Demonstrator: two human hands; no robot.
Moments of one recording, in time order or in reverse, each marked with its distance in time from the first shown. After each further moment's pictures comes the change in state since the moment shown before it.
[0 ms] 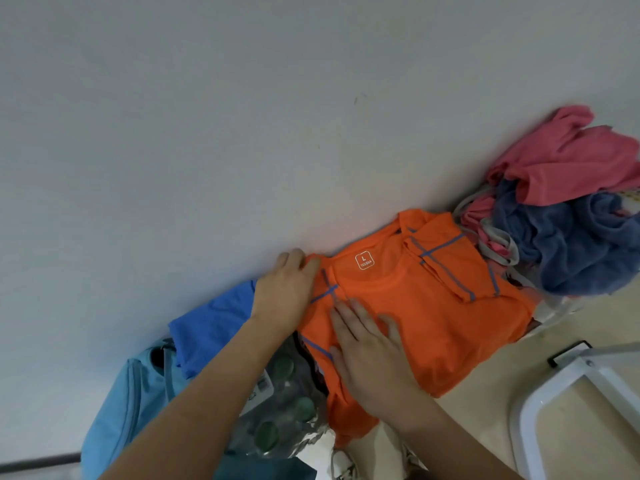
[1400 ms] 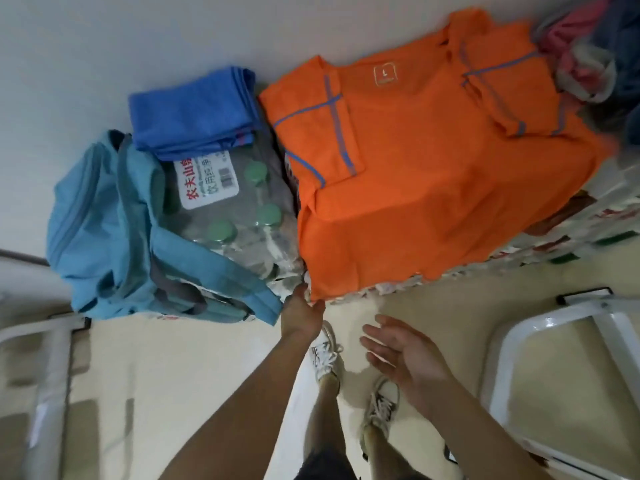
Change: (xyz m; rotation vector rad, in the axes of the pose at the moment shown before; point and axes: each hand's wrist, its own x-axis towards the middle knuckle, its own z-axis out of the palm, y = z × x) left_hand -0.244 0.144 0.201 -0.743 -0.441 -1.132; right_hand -0.194 0.064 0.100 1.737 -0.494 1.254
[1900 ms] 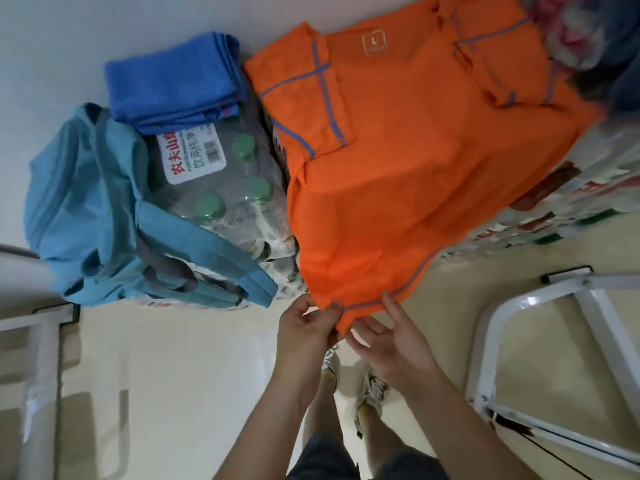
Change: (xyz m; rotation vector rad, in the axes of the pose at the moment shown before) left_hand -0.135 0.043 -0.046 -1.000 -0.216 -0.076; right_hand 0.006 0.020 0.004 0.438 -0.074 0.137
